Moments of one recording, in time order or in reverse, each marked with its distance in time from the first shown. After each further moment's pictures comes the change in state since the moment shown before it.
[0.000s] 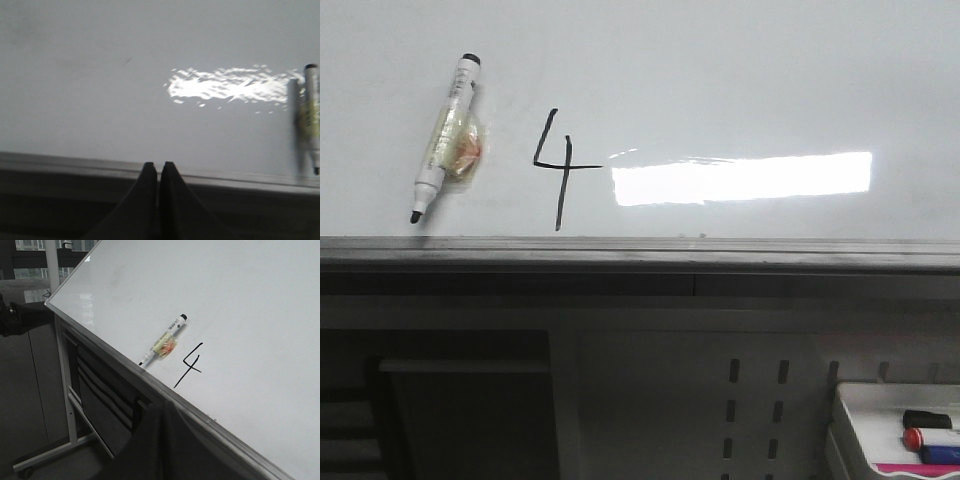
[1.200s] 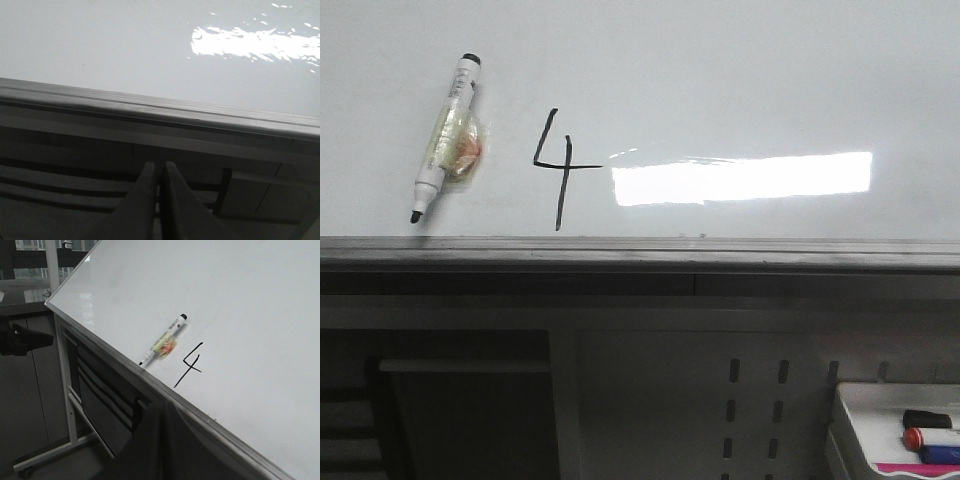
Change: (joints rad) left arm 0.039 -0.010 0.042 0.000 0.126 0.000; right arm 0.000 0.000 0.000 0.000 0.000 0.000
